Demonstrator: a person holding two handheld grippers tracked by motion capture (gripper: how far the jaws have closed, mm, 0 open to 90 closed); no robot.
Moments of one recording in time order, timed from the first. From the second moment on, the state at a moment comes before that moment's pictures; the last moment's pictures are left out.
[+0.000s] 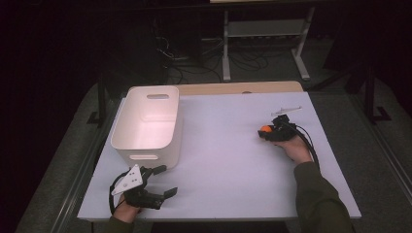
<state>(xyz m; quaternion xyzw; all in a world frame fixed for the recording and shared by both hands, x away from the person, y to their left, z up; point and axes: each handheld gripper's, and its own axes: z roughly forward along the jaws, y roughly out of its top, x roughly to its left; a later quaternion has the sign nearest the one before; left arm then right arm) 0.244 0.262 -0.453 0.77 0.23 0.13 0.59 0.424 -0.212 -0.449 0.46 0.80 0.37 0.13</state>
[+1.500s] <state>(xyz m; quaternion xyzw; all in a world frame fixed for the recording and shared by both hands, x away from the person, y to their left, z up) 0.245 0.262 -0.453 0.77 0.23 0.13 0.59 0.419 -0.183 -0.441 0.42 0.82 0.37 0.11</state>
